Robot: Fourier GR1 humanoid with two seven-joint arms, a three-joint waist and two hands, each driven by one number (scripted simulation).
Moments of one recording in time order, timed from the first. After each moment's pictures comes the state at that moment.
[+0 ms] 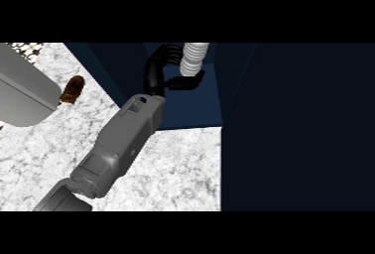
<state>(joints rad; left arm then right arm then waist) -1.06 0.00 -0.16 -0.32 0.38 0.56 -0.45 0.80 -0.34 -0.39 -2.33 -0.81 0.59 -0.13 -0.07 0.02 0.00</state>
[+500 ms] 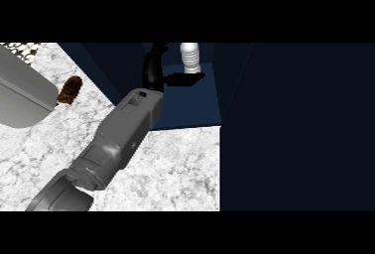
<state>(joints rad) -1.15 0.01 -0.14 -0.18 0.37 0.58 -0.47 0.79 -0.36 -0.41 -2.32 -0.83 0.59 -0.12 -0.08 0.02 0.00</state>
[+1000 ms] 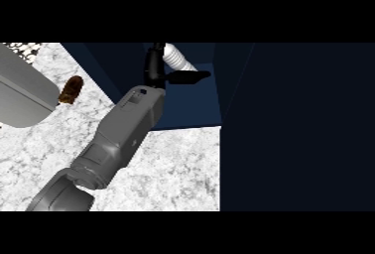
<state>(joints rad) -1.16 0.01 -0.10 -0.21 0.39 0.47 -0.61 0.77 -0.35 -0.40 -2.32 -0.83 0.59 -0.12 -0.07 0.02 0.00</state>
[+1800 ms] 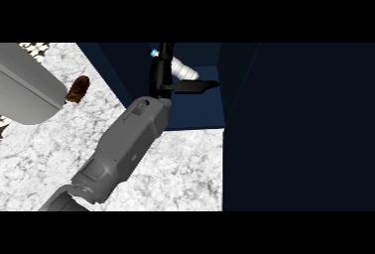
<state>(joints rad) -1.01 0.00 -0.27 -0.46 0.57 0.45 -0.63 0.72 -0.36 -0.42 -2.33 -0.85 0.54 -0.05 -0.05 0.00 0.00</state>
